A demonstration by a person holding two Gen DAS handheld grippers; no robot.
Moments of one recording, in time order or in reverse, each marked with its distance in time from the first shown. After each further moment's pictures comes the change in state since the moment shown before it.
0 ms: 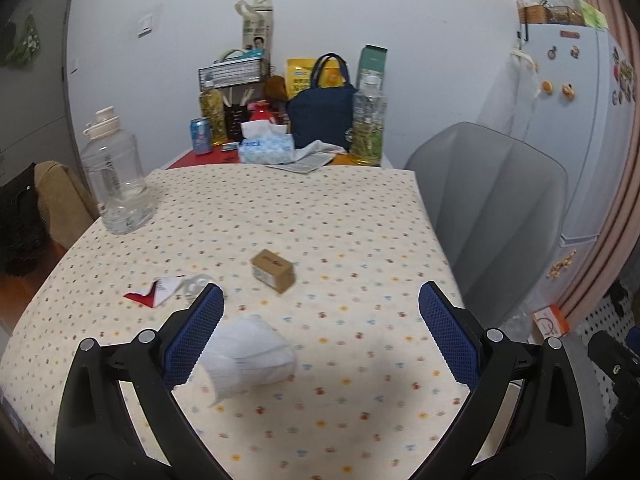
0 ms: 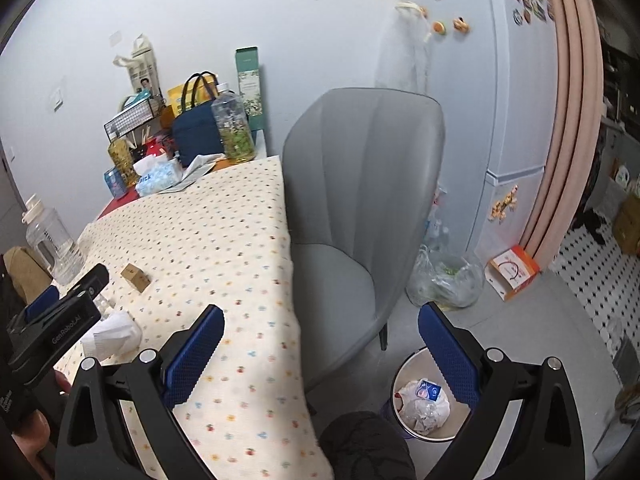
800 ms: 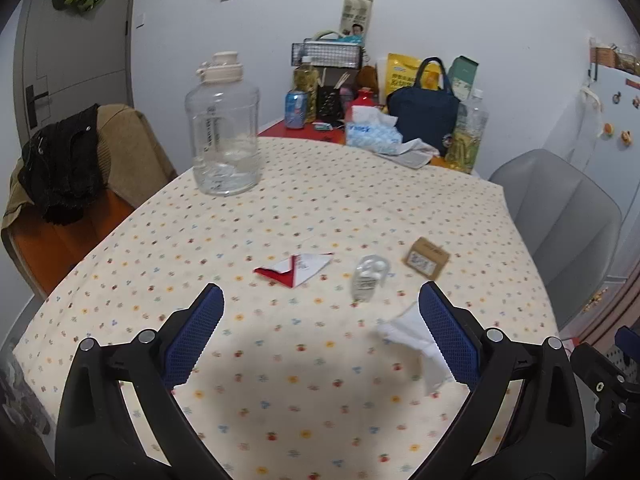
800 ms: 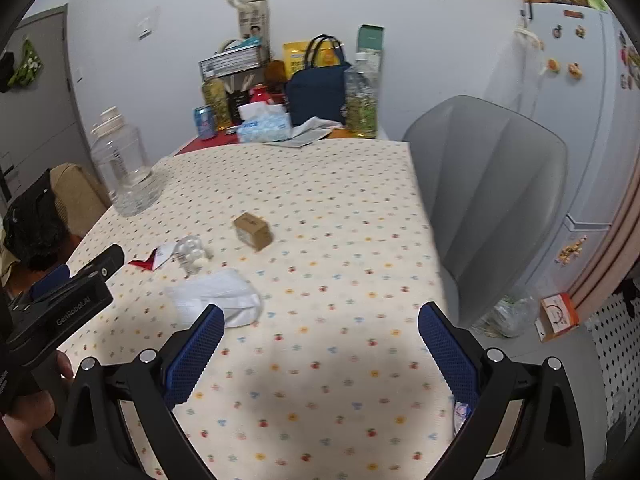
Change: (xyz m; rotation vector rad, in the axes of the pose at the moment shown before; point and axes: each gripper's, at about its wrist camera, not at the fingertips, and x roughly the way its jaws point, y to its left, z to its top) left arm -0.003 0.154 -0.025 -0.168 0.042 0.128; right arm 0.010 0.164 -0.030 -0.258 0.067 0.185
